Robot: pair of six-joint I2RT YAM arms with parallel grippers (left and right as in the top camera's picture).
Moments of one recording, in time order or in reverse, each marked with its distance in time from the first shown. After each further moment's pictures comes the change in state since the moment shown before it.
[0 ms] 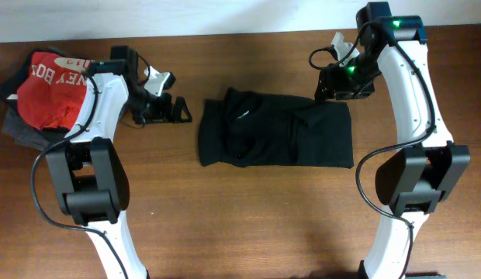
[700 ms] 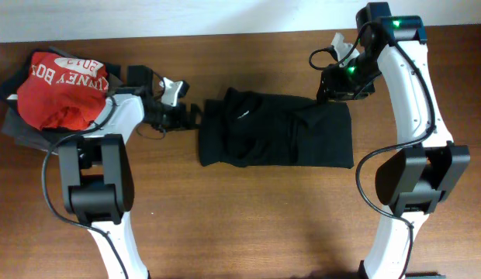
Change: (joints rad) left arm -0.054 0.000 -0.269 0.431 0.200 -0.130; right arm 0.000 0.000 0.000 -0.008 0.000 -0.002
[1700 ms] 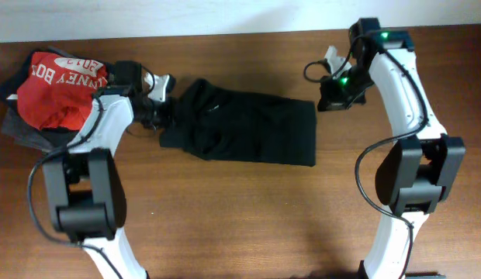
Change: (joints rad) left arm 0.033 -0.151 -0.031 -0.034 -0.112 -0.097; right arm 0.002 0.000 -0.217 0.157 -0.062 -0.002
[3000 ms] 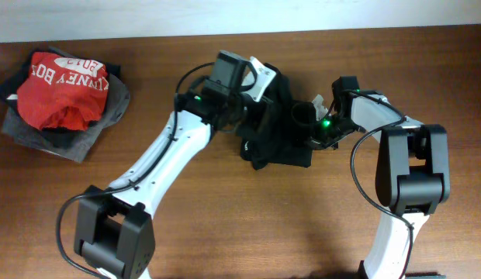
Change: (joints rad) left arm -0.534 -0.184 0.053 0.170 -0.145 0.000; right arm -0.003 -0.010 -0.576 0.522 -0.265 0.200
